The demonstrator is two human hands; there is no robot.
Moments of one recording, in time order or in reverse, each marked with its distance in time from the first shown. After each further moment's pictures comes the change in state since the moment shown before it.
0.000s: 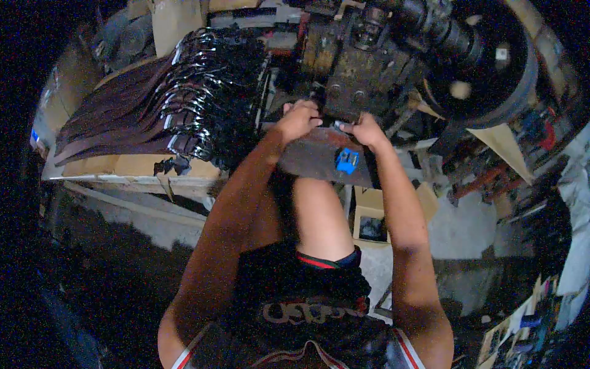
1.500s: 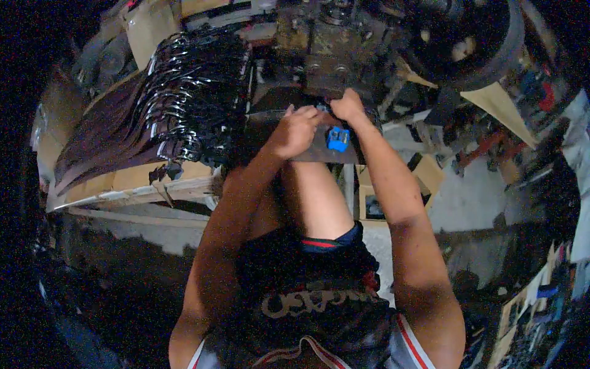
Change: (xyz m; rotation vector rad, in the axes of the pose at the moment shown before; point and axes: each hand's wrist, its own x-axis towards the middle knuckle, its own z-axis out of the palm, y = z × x) left_hand -0.052 0.059 0.009 0.169 0.170 0.331; right_hand 0.065 0.089 0.006 -0.596 0.358 -0.034
